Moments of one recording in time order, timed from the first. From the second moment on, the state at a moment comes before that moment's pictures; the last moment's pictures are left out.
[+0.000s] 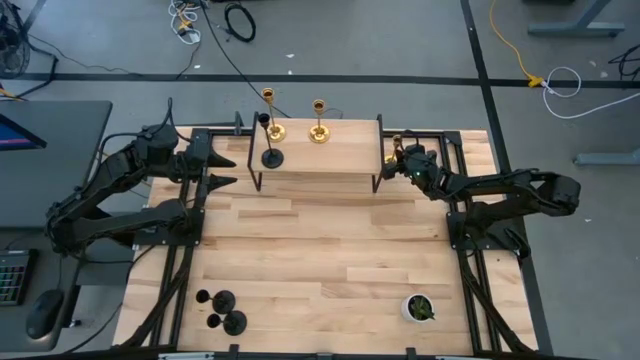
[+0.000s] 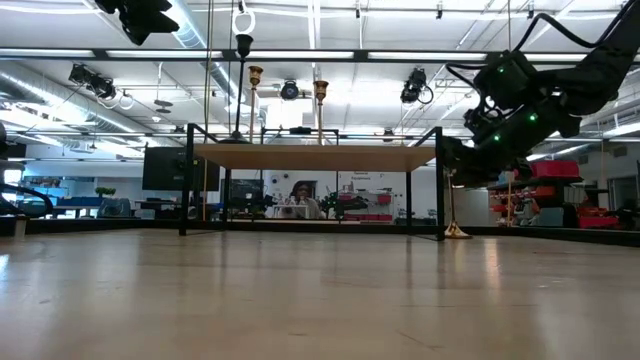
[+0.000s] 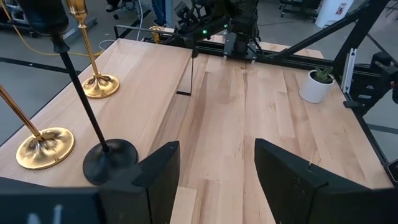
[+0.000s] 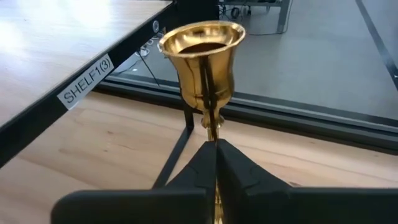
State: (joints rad) left arm 0.55 0.61 0.92 -0.74 0.36 0.10; right arm -0.49 1.25 0.30 0.45 0.58 0.38
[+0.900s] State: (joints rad) left arm 0.55 0.61 0.92 -0.74 0.36 0.09; right arm -0.49 1.25 0.30 0.50 0.54 0.35
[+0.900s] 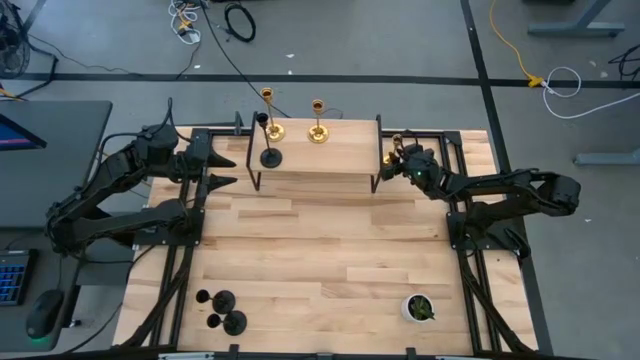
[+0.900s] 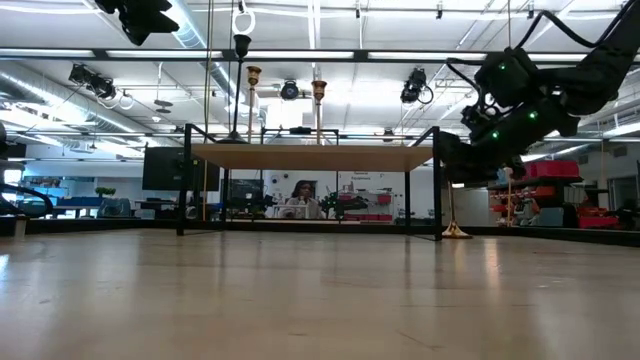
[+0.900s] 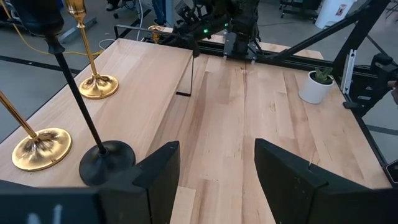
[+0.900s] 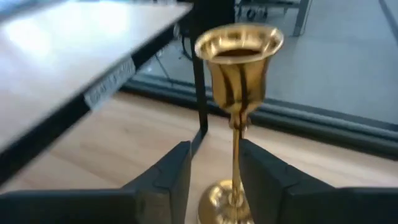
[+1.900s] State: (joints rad) left arm 0.55 0.61 0.92 -0.74 0.36 0.09; right arm -0.54 1.25 0.30 0.59 0.56 0.33
